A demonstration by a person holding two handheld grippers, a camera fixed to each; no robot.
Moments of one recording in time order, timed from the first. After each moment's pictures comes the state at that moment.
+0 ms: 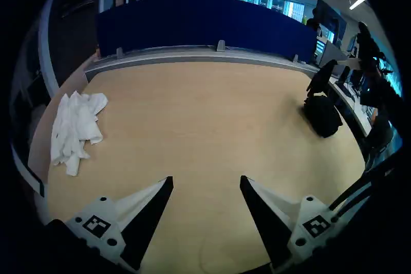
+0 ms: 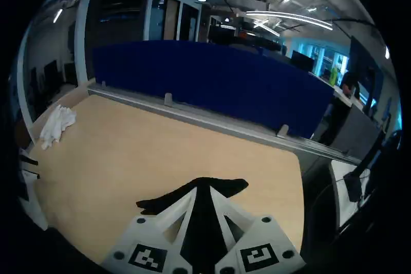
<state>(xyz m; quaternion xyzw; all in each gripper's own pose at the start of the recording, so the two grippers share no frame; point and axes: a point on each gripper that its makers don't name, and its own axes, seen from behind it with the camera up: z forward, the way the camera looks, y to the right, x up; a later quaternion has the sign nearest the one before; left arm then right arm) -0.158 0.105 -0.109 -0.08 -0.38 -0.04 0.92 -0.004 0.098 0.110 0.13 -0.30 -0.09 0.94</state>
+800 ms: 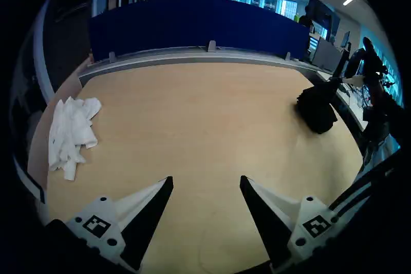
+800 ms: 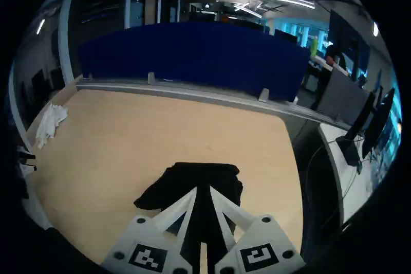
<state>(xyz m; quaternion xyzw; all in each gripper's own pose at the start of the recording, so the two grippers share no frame) -0.151 0.119 -0.115 -0.11 -0.37 -0.03 0.92 -0.050 0.161 0.037 0.08 -0.35 -0.06 0.93</state>
